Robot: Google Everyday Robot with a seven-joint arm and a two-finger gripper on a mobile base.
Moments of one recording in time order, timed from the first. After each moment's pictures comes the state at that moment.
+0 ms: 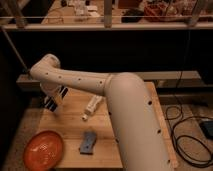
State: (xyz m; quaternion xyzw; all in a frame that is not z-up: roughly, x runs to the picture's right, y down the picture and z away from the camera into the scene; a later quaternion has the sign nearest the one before) arm -0.284 0.045 0.806 -0.21 -0.21 -0.41 0.86
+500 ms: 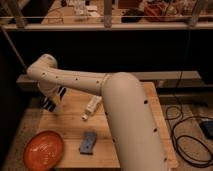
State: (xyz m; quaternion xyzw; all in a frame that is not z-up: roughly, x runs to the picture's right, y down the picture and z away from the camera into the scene) arm -0.293 0.047 0.805 -0.22 -0.21 -0.42 0.86
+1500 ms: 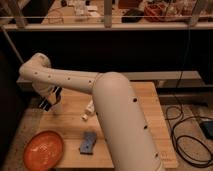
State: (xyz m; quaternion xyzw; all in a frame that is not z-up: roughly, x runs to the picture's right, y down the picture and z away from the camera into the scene) arm -0.311 0.042 0.803 -0.23 -0.19 -0.42 0.86
